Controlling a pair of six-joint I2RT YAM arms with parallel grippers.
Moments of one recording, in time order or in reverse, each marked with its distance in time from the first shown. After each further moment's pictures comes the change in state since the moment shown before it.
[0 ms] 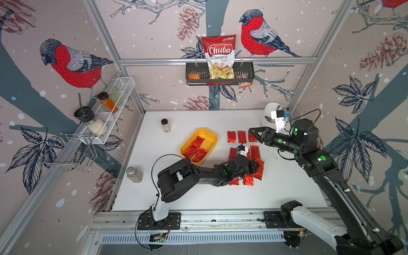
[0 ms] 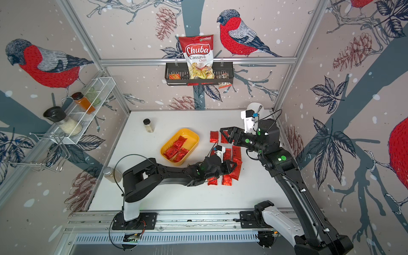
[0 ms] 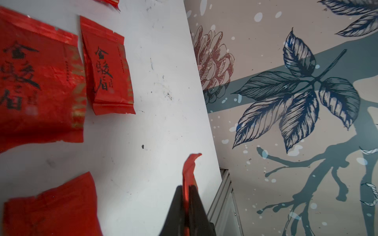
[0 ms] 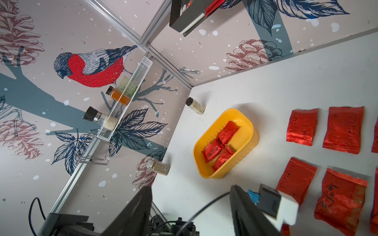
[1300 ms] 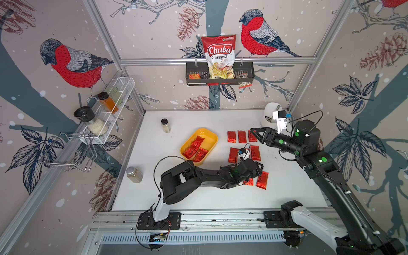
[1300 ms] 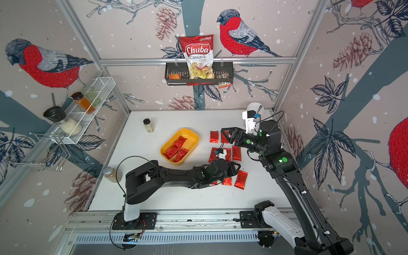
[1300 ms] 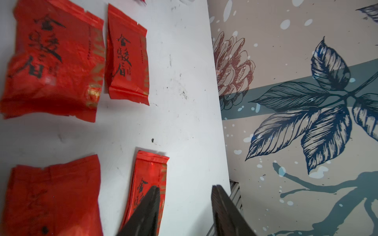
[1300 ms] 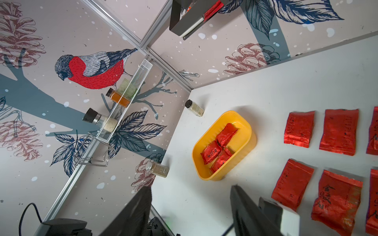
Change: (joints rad) left arm -0.056 -0.042 0.057 -0.175 -0.171 -0.054; right arm -0.018 -0.015 -0.018 0.017 -0.002 -0.003
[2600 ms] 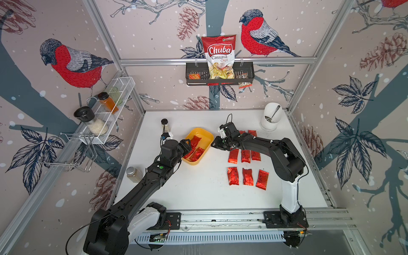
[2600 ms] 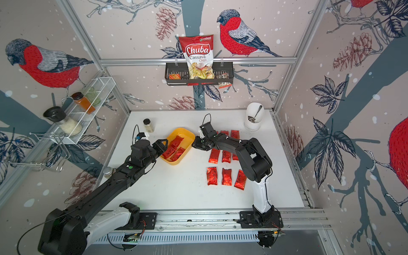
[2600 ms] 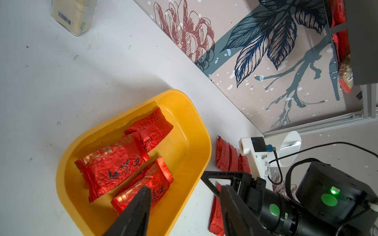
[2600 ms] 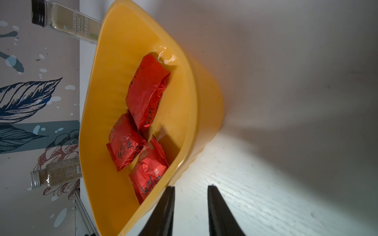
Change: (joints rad) left arm 0.839 -0.912 -0.574 -0.330 0.117 0.301; right arm 0.308 1.108 0.273 0.260 0.151 0.055
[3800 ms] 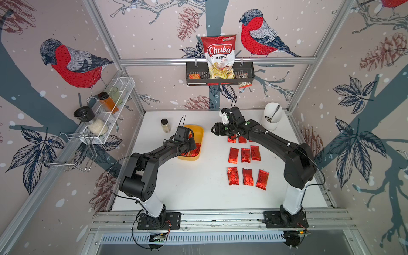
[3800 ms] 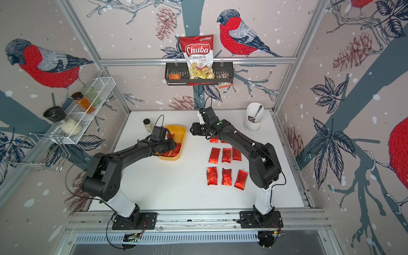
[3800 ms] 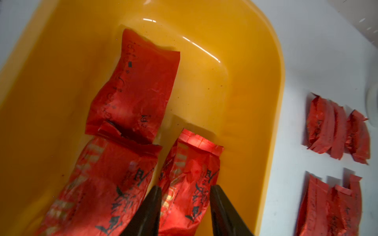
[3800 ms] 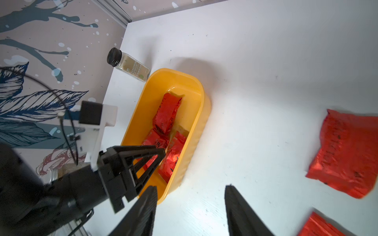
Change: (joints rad) left arm 0.051 0.645 0.383 -0.233 0.121 0.320; right arm -0.003 -0.206 0.174 -0.266 0.140 -0.211
